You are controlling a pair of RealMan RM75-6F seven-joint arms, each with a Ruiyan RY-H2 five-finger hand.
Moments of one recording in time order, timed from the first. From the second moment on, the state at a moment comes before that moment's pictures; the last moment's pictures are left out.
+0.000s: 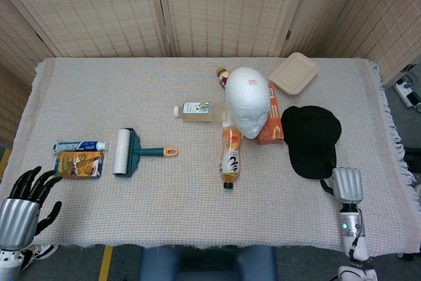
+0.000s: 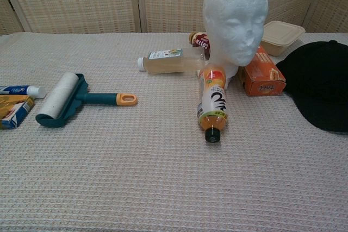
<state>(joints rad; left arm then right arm) -0.06 -1.25 -0.02 -1.45 1.74 1.73 0.11 0.25 -1.95 0.14 -0.42 -1.43 1.36 0.16</state>
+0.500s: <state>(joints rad) -0.06 -1.26 -0.03 -1.44 1.73 1.75 0.09 0.31 -1.99 0.17 -0.36 -1.41 1.35 0.19</state>
